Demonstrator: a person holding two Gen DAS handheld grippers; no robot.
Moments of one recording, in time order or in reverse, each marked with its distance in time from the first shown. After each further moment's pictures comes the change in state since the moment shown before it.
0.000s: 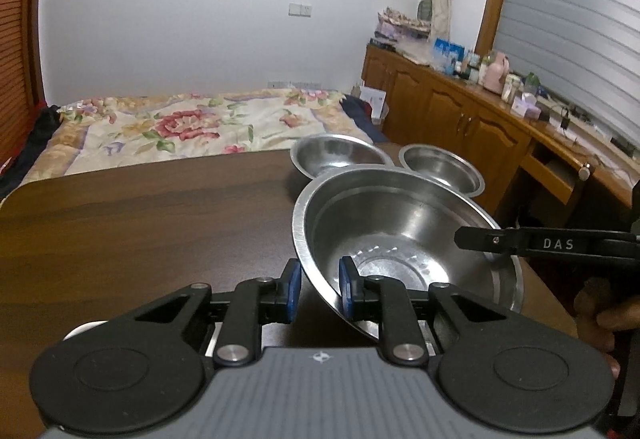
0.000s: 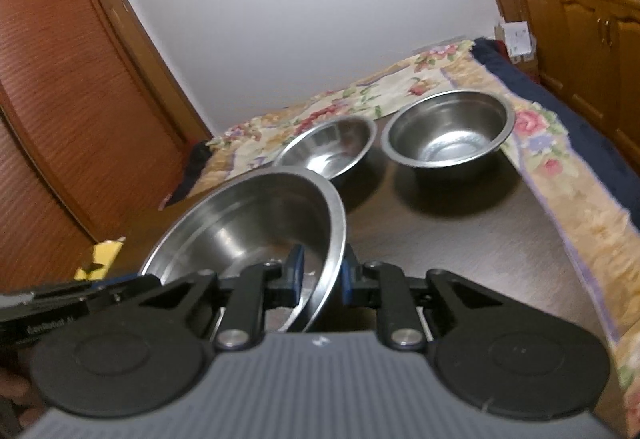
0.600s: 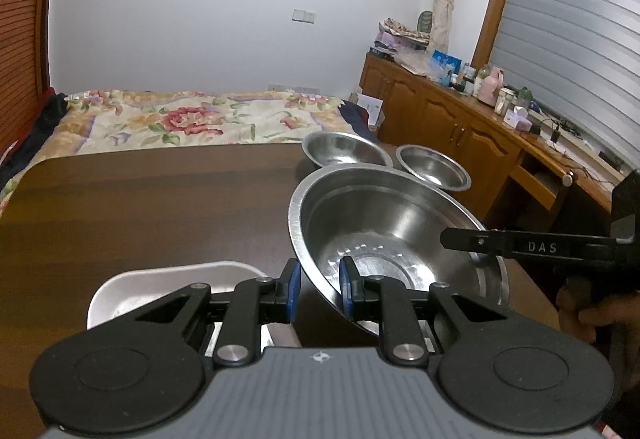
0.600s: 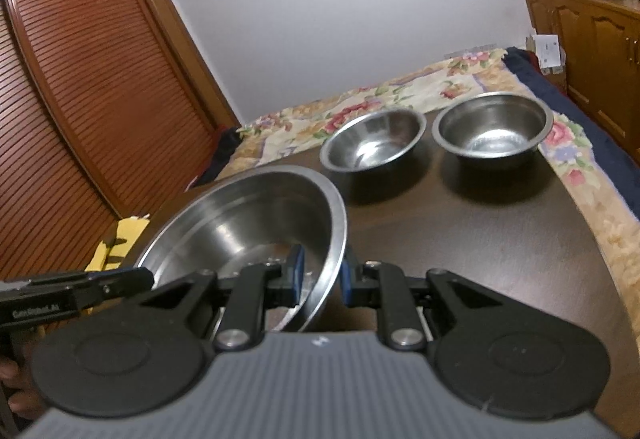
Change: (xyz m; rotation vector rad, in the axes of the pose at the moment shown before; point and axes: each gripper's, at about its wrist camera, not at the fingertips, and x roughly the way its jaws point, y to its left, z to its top) left arm -0.039 0.020 -0.028 -0.036 -0.012 -0.030; right arm -0.011 0.020 -0.014 -0.085 0.017 0.060
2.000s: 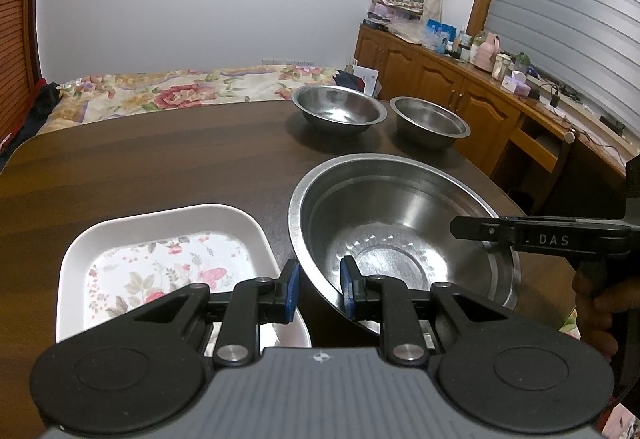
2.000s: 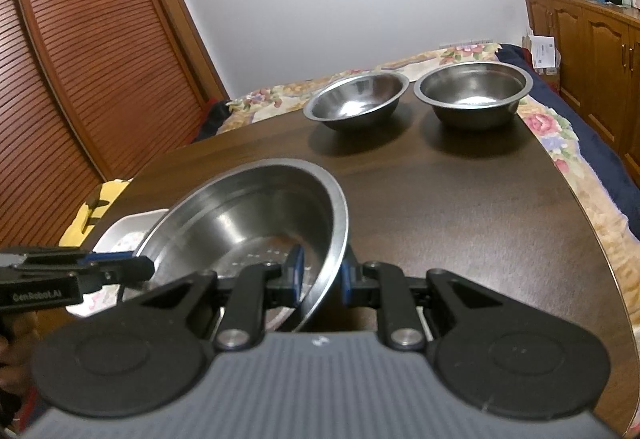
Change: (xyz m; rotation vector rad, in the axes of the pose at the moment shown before) left arm 0.017 -0.011 -0.026 0.047 0.072 0.006; right arm -0.005 -0.003 -0.031 -0.067 0.038 -0.051
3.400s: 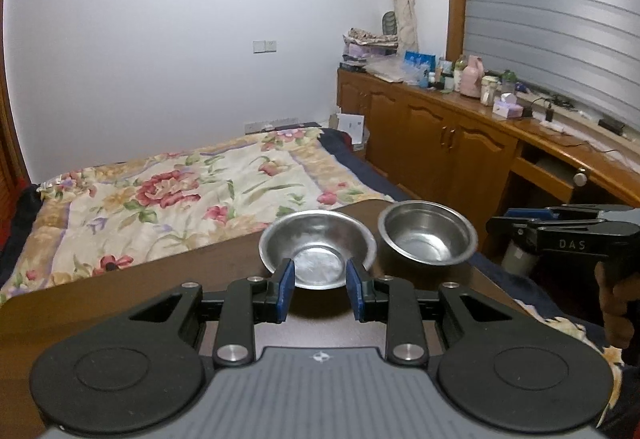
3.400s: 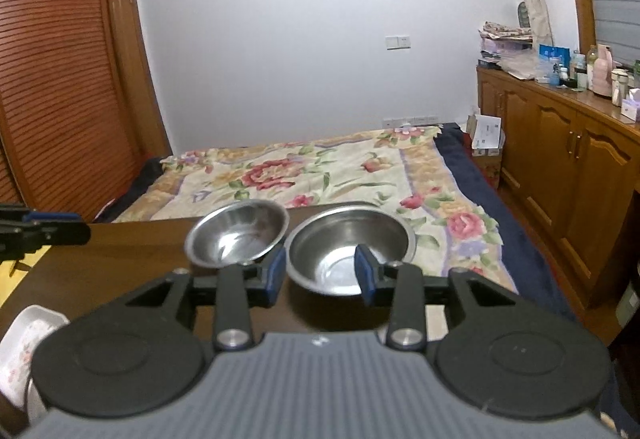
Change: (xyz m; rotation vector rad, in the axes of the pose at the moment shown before) left arm 0.057 -0.040 0.123 0.161 -0.131 0.020; right arm 0.004 -0.068 0.096 -0.102 -0.178 -0.189
